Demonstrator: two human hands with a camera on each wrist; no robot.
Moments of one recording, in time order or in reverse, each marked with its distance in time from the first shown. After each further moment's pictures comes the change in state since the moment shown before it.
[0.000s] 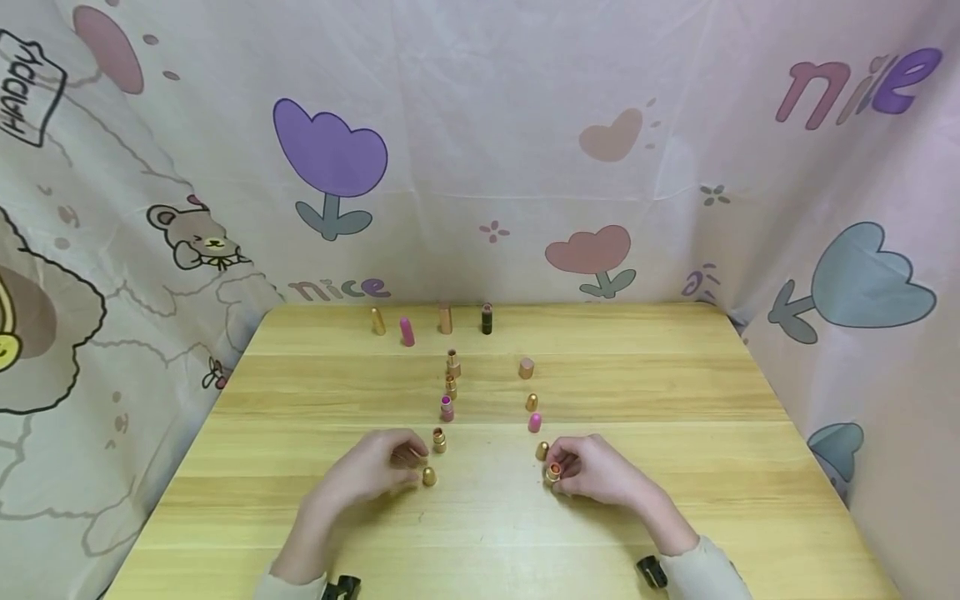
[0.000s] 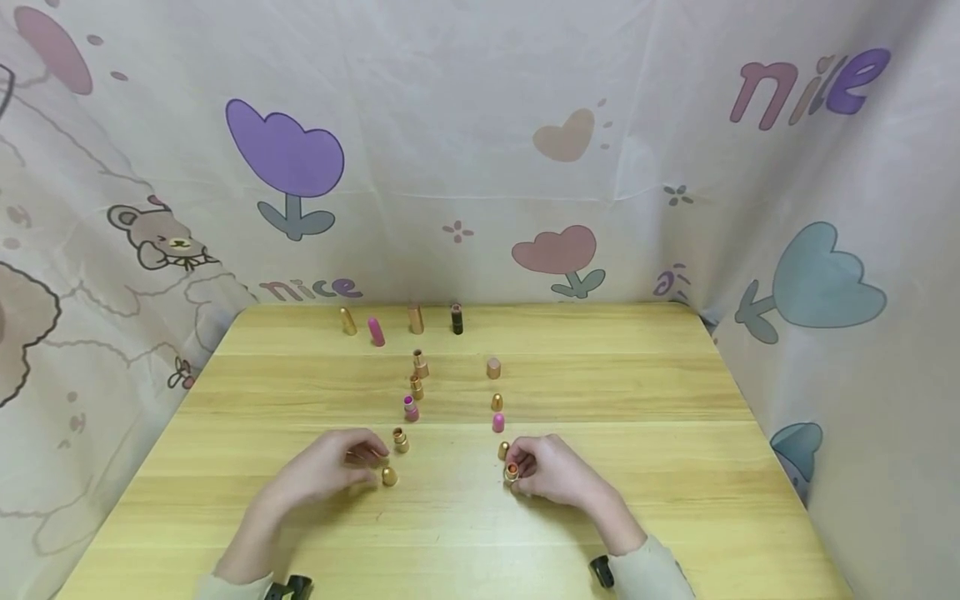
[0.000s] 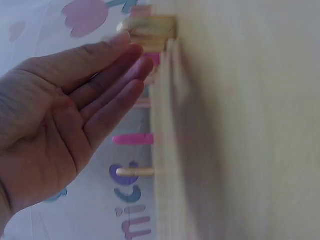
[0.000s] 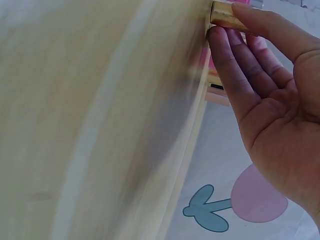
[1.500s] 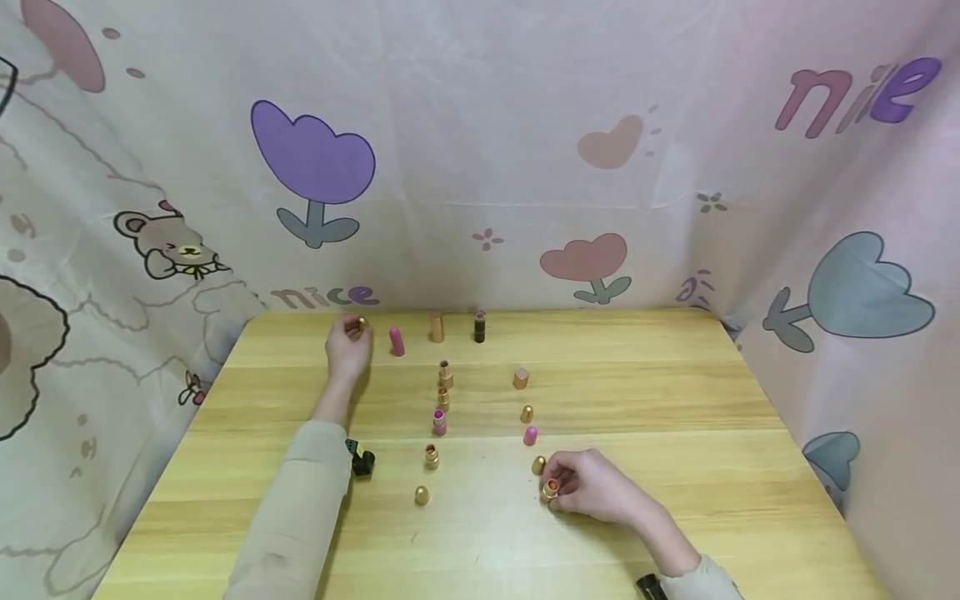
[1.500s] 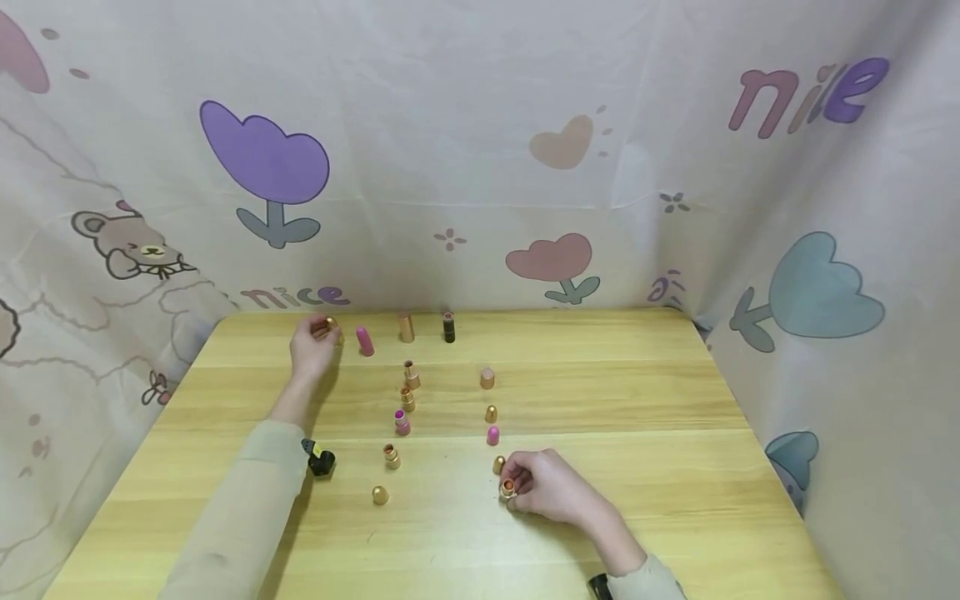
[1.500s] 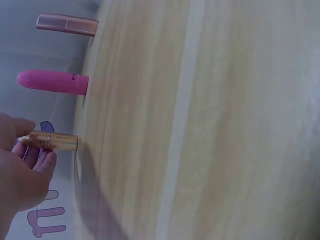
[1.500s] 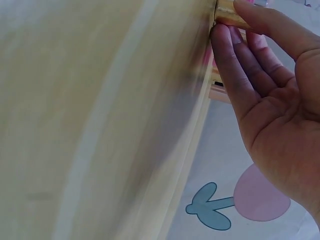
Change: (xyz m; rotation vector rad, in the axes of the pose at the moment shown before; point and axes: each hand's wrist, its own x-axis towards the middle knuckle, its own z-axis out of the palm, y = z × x) left_hand 0.163 -0.099 -0.087 -0.412 0.832 -0.305; right_hand 0.003 0.001 0.002 0.038 -0.006 0.033
